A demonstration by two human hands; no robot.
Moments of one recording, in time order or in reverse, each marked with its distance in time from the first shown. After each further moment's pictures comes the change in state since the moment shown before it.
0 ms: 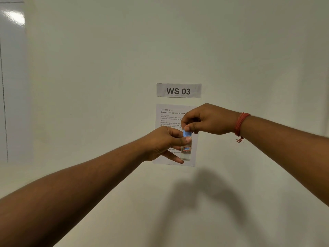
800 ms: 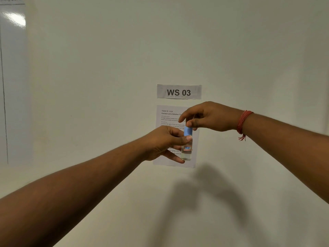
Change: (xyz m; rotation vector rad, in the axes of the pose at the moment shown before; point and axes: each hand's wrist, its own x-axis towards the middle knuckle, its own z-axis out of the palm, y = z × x) left_hand 0.002 0.006 -0.003 0.001 -0.007 -0.015; right_hand 0.002 0.006 -0.008 0.093 0.018 0.017
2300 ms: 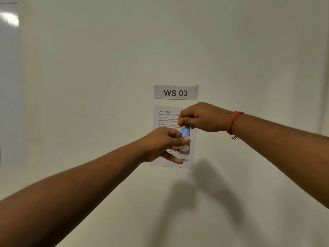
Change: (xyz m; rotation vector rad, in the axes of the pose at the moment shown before) left_hand 0.007 -0.005 0.002 -0.046 0.010 0.001; right_hand 0.013 -0.004 0.008 -0.221 0.030 0.021
